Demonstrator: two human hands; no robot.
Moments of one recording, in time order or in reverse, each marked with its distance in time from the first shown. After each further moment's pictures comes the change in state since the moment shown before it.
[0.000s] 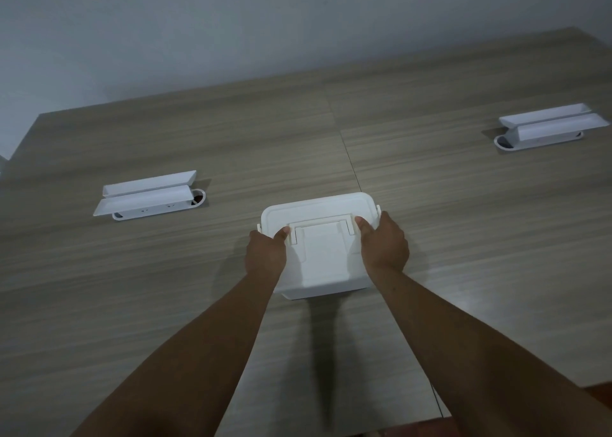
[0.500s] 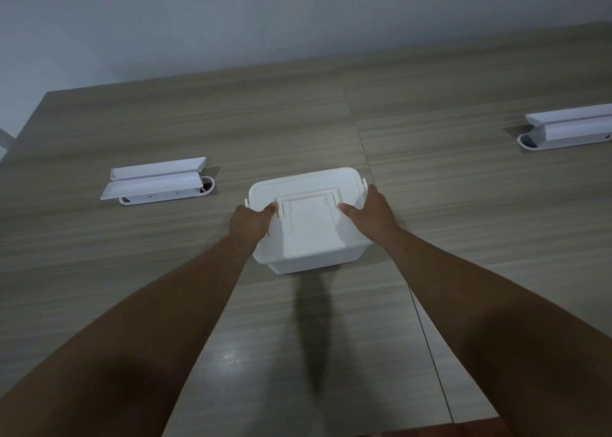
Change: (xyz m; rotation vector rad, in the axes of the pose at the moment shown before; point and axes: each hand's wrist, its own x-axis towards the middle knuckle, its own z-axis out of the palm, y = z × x) left_hand 0.059 0.012 -0.046 -0.027 -0.081 -0.041; right_hand 0.040 -0.049 0.024 0.062 -0.460 -0.105
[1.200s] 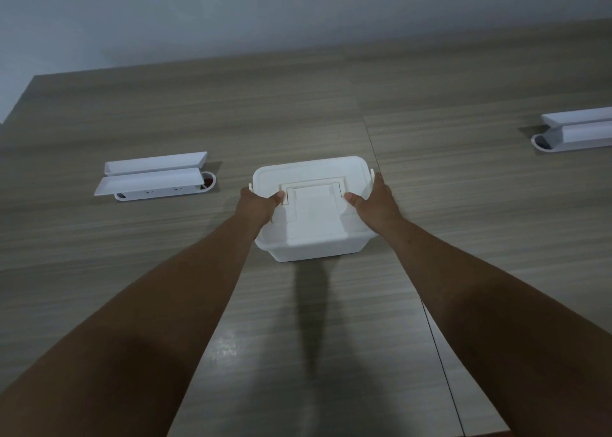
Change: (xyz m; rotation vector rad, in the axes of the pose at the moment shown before) left_hand 0.039 0.023 -0.003 -0.013 -0.080 -0.012; right_hand 0.033 -0.014 0.014 0.030 0.003 0.069
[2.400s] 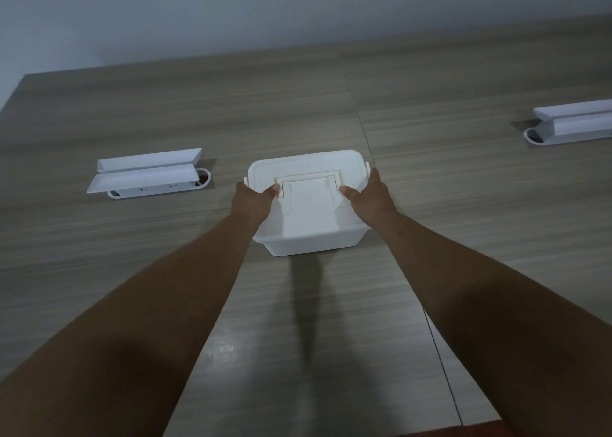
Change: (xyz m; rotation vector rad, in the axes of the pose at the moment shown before) left_hand -0.001 -0.007 0.006 -0.023 0.070 0.083; right_hand -0.006 -0.004 0.003 -0.023 0.010 0.046
